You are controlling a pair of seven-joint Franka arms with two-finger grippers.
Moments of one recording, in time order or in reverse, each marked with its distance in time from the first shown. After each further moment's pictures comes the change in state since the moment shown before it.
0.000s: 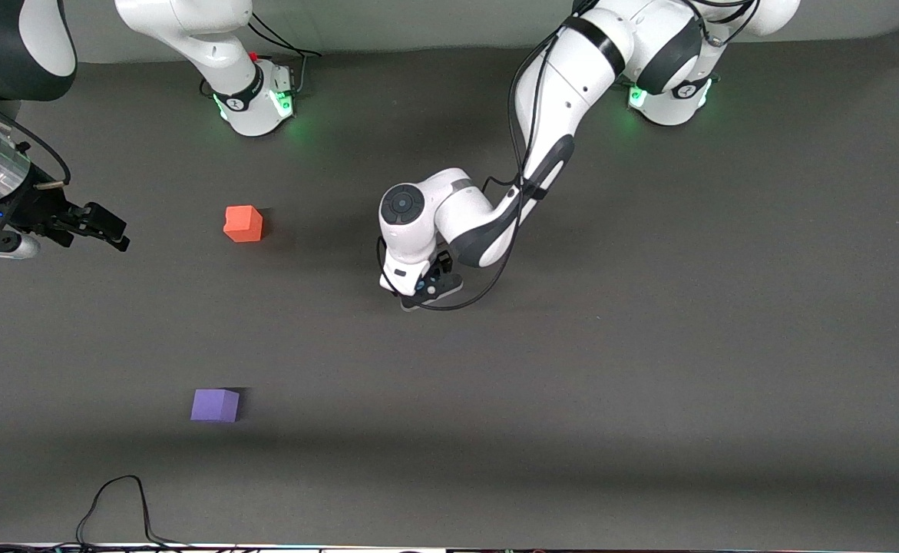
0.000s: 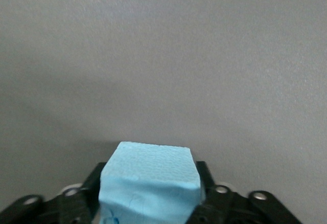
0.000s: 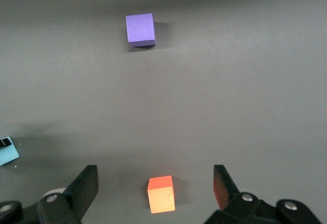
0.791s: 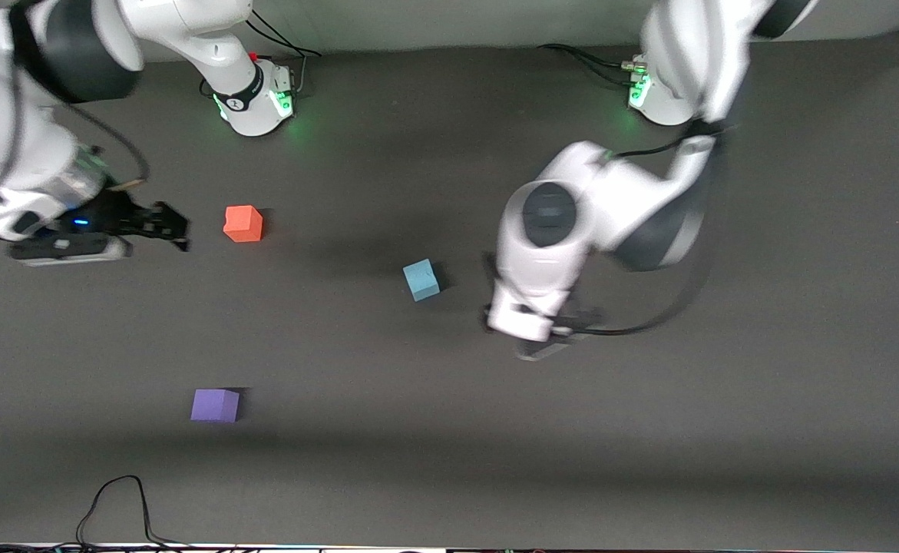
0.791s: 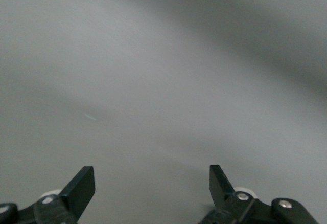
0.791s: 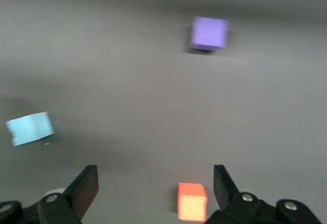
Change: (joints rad) left arm 0.435 -0.498 -0.019 -0.163 -0.070 -0.366 0.457; right arm 0.231 0.102 0.024 0.078 0.018 0.018 0.007
